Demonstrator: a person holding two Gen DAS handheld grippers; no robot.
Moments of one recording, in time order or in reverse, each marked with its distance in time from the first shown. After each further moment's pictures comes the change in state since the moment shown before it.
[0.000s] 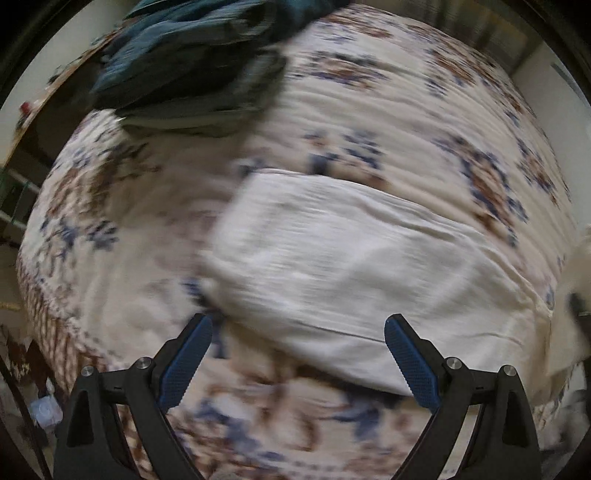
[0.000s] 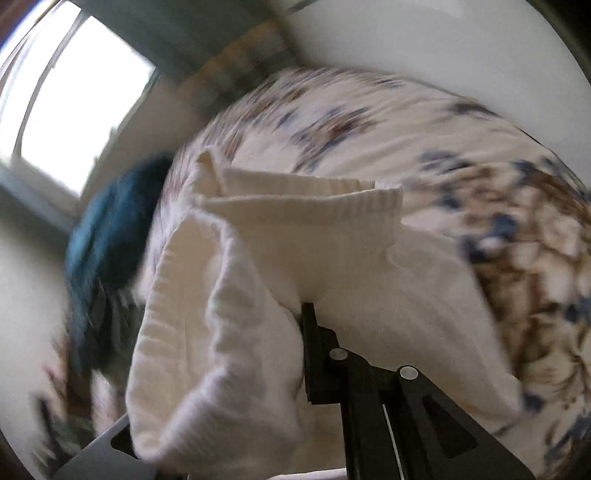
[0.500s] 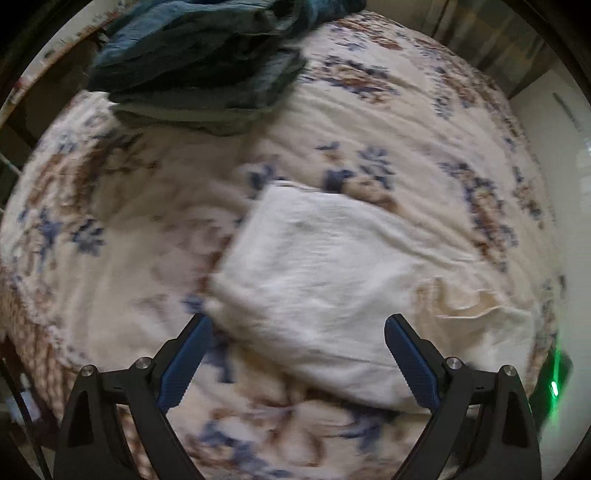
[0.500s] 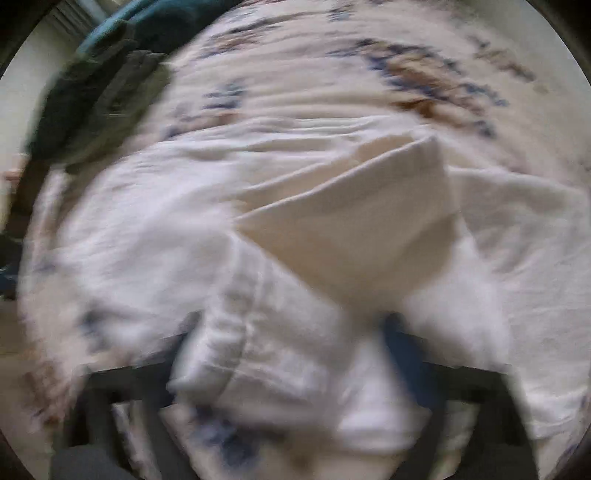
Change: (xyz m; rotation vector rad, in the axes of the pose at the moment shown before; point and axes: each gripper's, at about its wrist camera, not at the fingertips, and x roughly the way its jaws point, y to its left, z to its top) left arm 0.013 0.021 0.026 -0.049 0.027 -0.174; right arm 0.070 0.119 -0.139 -0.368 0.422 0.054
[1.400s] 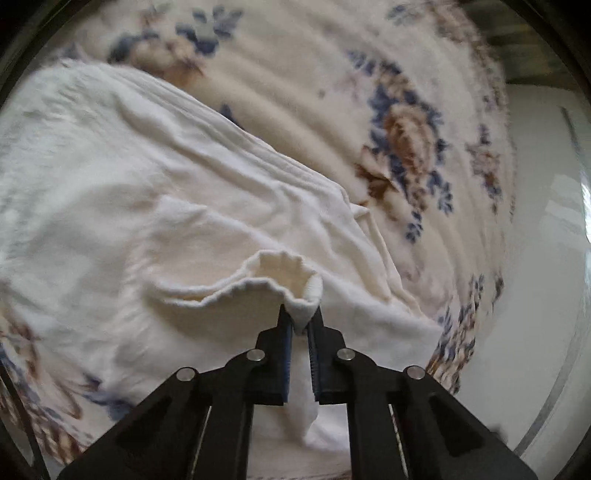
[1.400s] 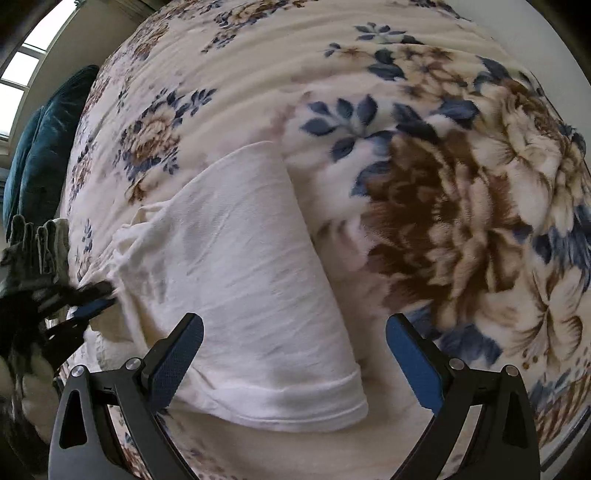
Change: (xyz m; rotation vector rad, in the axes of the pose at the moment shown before) left arm 0.096 -0.161 -0.012 -0.174 0.312 -0.227; right arm -0.082 -0.264 -0.001 0.541 0.015 -0.127
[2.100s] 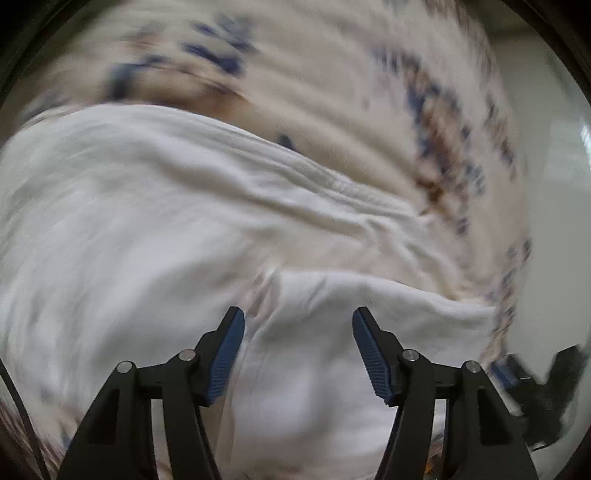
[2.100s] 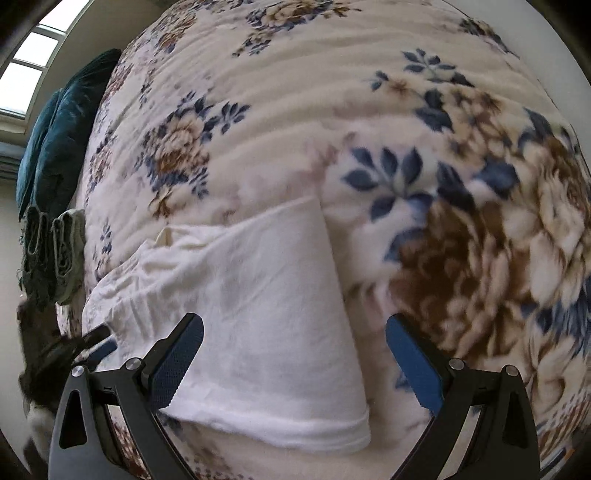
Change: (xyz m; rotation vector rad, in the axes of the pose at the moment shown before) left arm 0.040 0.047 0.062 0.205 0.104 0.081; right arm -0.007 0.021 0.059 -0.089 0.044 0.063
